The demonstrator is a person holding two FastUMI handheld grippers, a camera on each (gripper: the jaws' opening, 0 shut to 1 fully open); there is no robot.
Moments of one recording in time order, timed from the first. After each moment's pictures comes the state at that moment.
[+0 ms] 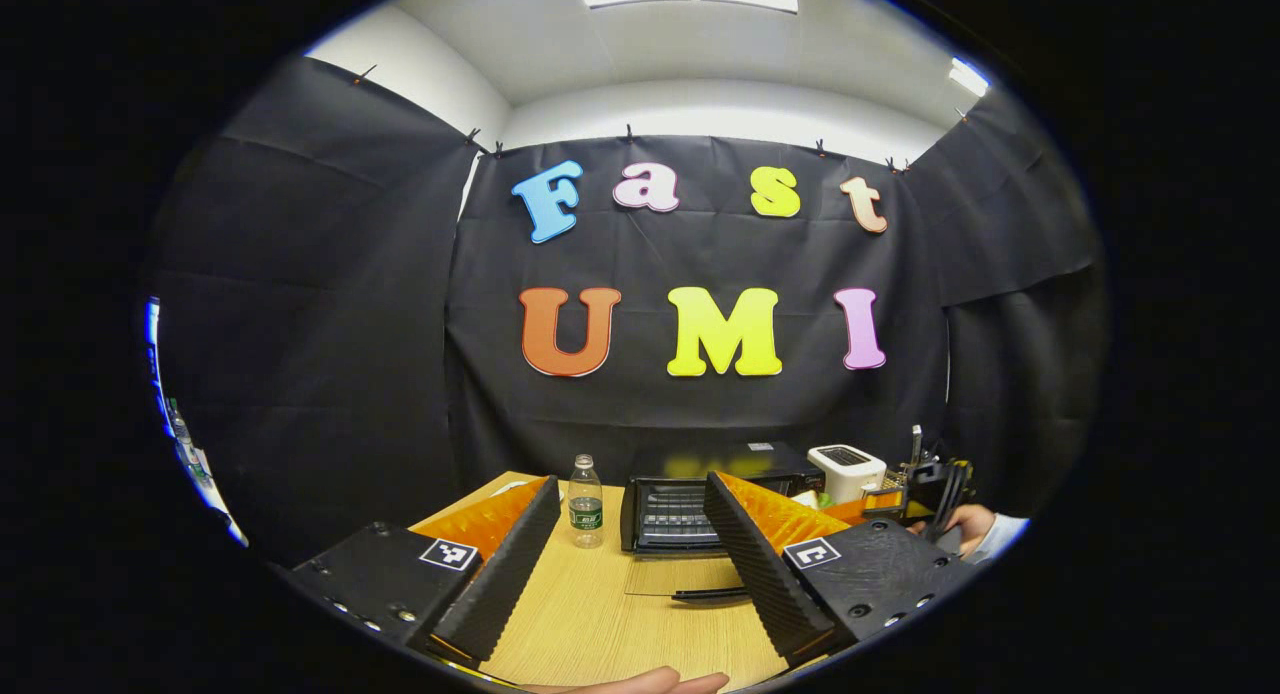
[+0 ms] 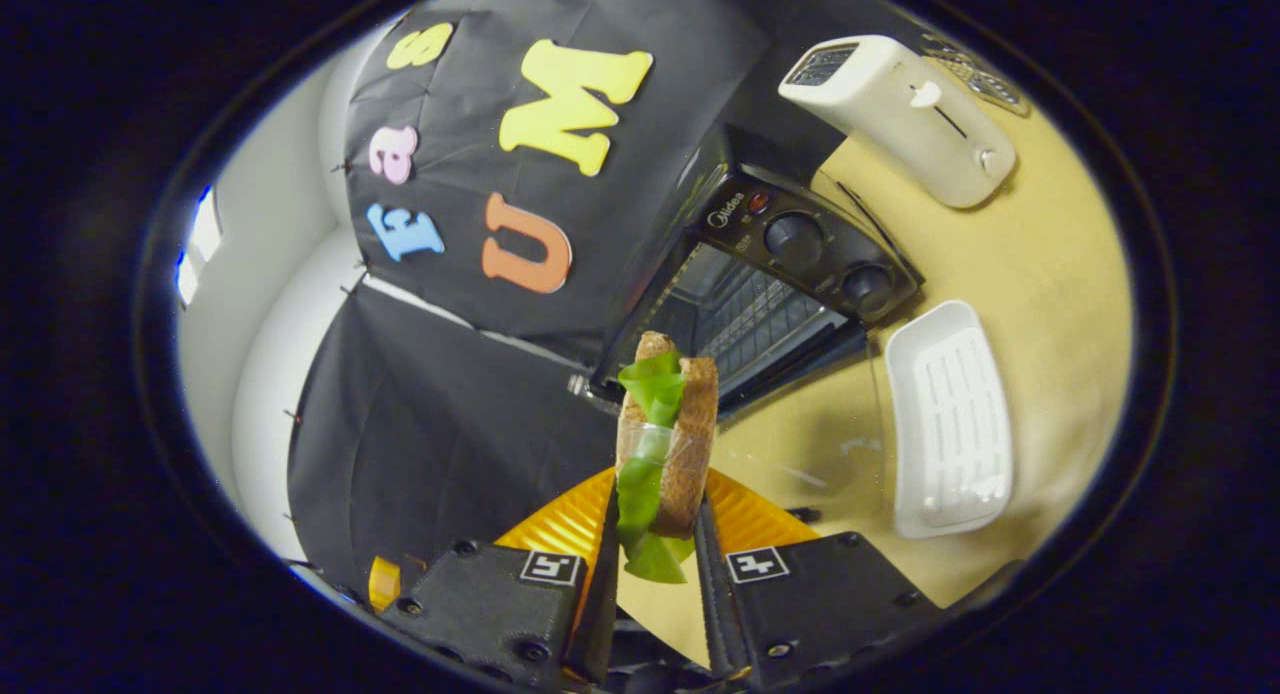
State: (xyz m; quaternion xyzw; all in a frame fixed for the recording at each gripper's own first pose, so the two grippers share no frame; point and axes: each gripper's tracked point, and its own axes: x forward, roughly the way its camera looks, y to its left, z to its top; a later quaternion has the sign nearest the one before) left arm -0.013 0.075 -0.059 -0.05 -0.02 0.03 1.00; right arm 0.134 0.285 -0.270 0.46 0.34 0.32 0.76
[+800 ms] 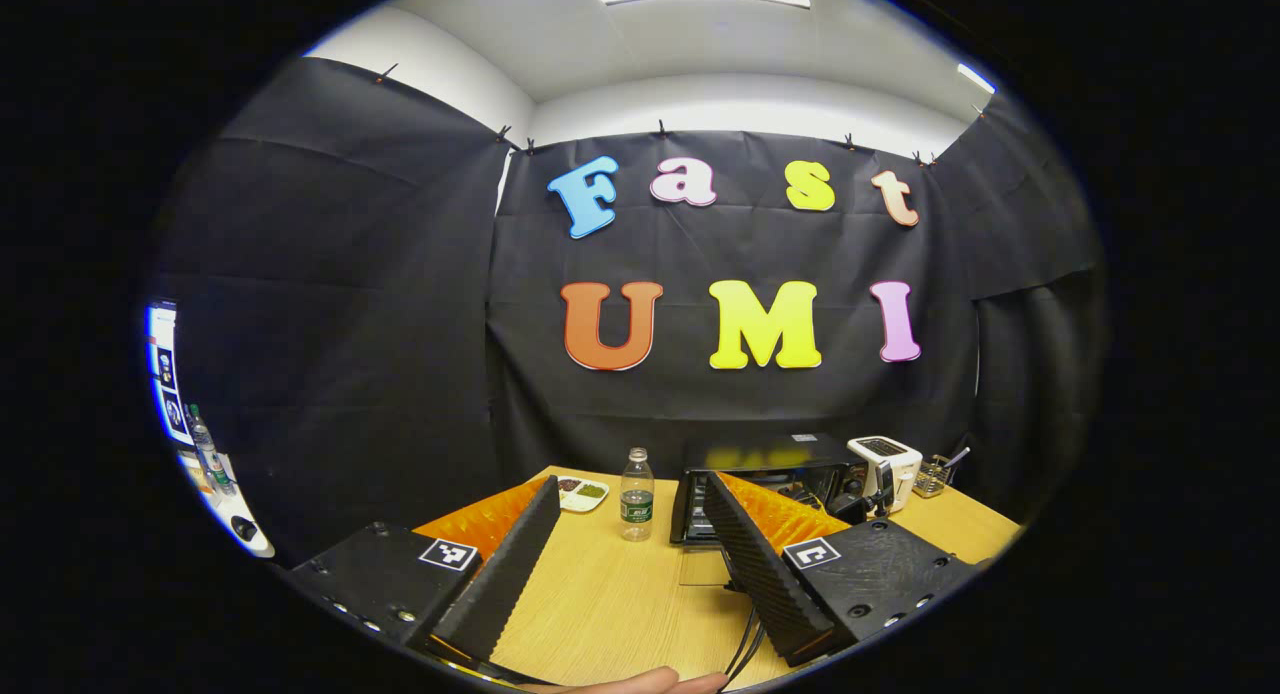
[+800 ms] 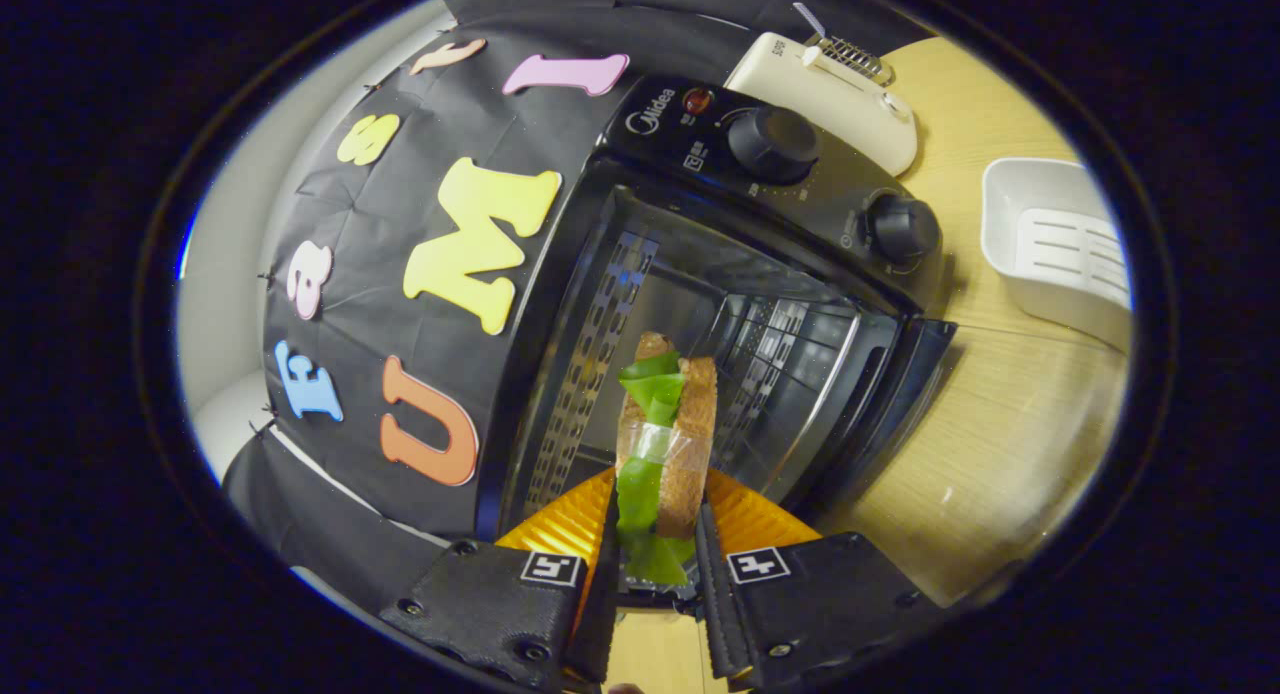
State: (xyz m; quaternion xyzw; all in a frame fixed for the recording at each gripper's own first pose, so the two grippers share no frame) left arm -0.029 0.135 -0.067 -0.05 0.00 0.08 1.00; right arm 0.286 0.380 -0.357 0.51 0.15 0.05 0.84
